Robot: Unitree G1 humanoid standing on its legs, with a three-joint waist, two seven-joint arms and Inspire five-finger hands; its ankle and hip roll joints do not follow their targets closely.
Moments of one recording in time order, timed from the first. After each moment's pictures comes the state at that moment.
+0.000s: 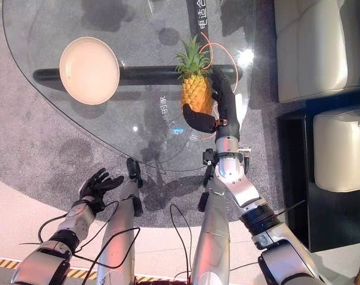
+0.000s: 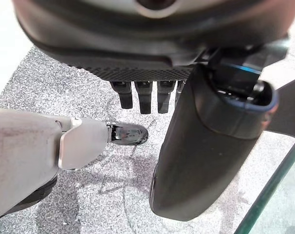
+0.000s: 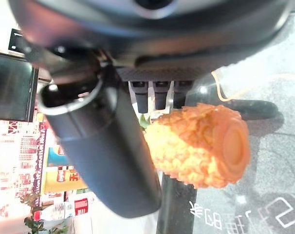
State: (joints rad) left arm -0.47 0.32 -0.18 1.07 -0.71 -0.13 0.07; right arm -0.58 -0.52 0.41 0.17 0.40 -0.12 -0.54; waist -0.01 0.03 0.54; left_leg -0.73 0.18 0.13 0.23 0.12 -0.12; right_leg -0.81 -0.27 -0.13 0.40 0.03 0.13
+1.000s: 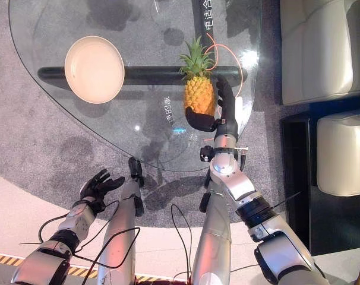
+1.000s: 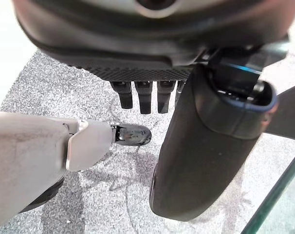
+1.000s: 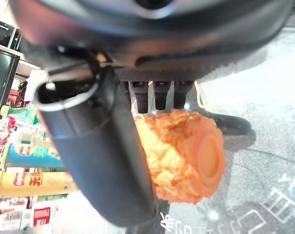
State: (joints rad) left arm -0.47 0.32 -0.19 1.07 -0.71 -0.11 0.05; right arm -0.66 -0.50 0.46 0.22 0.39 0.04 -0.65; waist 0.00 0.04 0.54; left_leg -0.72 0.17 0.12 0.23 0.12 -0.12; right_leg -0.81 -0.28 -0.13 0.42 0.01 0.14
